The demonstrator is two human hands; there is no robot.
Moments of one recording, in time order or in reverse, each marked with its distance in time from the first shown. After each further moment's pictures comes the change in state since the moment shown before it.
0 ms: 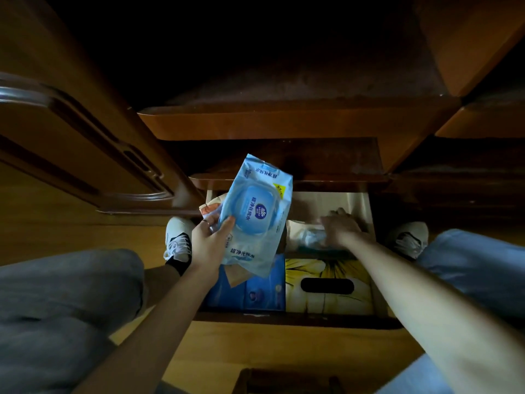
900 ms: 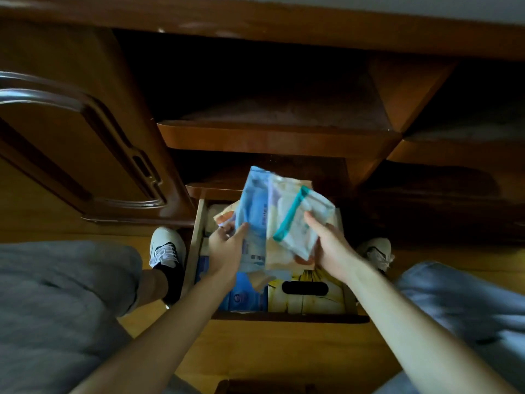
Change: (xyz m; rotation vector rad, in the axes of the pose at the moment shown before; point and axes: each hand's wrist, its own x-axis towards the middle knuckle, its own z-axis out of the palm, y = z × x) left_hand -0.054 0.006 0.032 -0.038 -0.025 0.056; right_hand -0.146 -0.052 -0.050 1.942 0.130 -0.098
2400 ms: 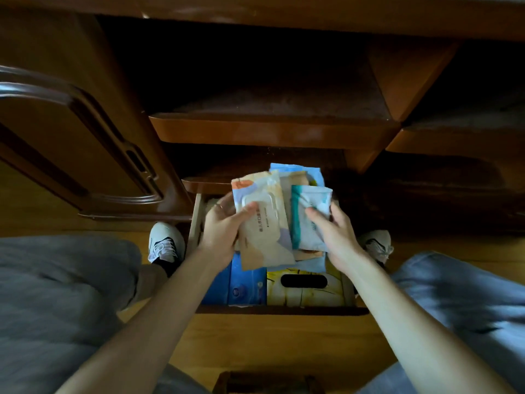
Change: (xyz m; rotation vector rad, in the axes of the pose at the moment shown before) left_hand 0.010 0.030 -0.001 -0.245 -0.364 -0.044; right_hand -0.003 -0.003 -0.007 -0.167 0.226 -0.190
